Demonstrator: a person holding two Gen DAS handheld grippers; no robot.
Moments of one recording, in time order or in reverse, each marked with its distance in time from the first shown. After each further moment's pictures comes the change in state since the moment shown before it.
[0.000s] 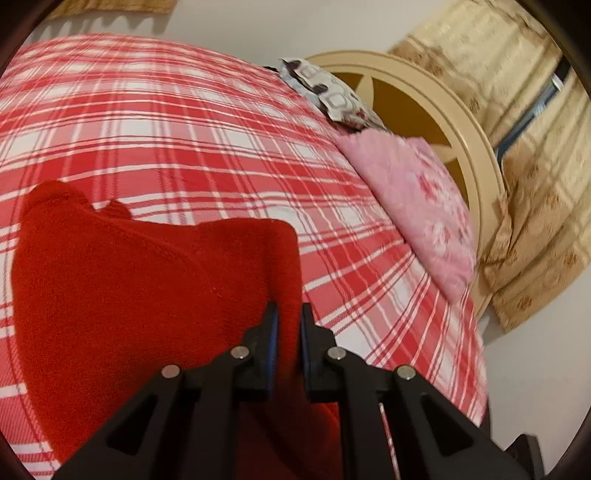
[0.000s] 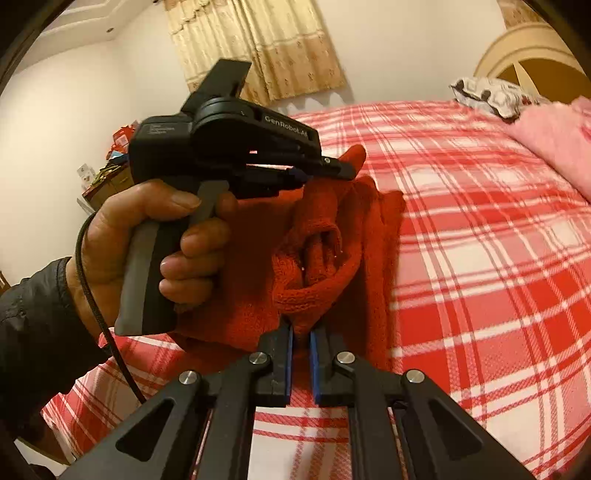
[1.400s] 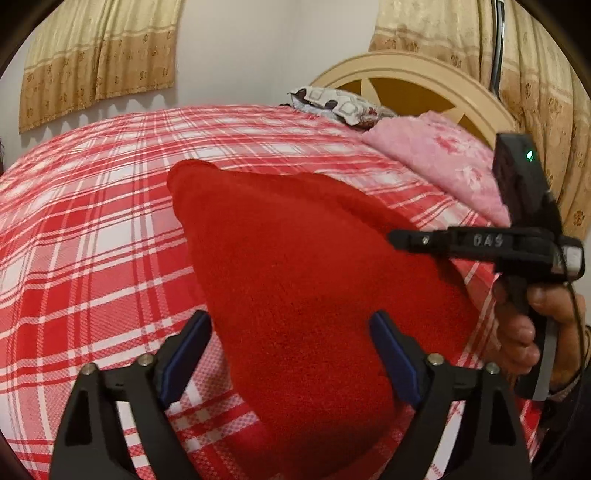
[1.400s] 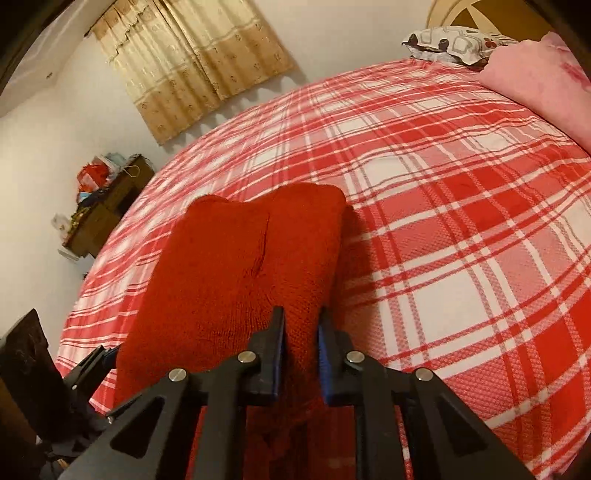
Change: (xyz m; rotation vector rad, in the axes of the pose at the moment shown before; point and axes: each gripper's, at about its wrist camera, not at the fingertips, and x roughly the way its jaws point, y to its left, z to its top) left arm -0.072 0.010 -0.113 0.257 -0.160 0.324; right arm 0.050 -0.082 0.065 0.230 0.049 -0.022
